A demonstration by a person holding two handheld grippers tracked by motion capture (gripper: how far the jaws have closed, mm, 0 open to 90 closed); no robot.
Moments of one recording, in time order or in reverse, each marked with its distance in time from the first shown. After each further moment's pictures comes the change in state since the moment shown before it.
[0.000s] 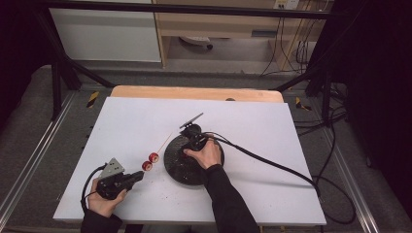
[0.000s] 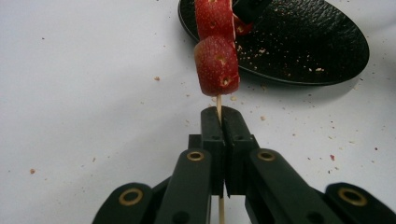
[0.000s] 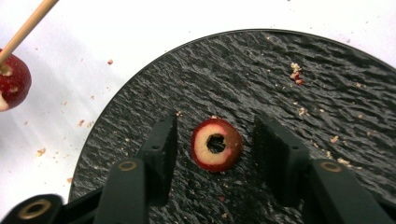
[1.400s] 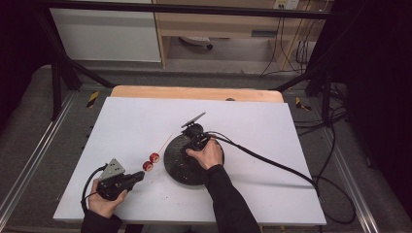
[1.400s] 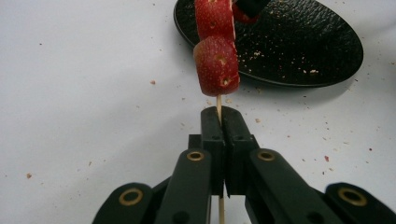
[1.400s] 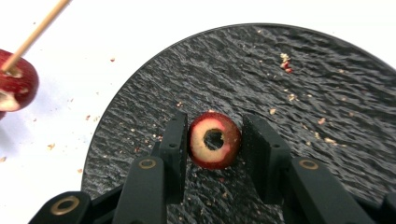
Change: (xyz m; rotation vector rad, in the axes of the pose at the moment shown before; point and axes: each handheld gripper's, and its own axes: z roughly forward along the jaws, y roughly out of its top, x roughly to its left) left arm -0.004 0.001 -0.001 -0.008 -0.001 0.014; right arm 0.002 -0.002 -0.013 0.007 -0.019 0.027
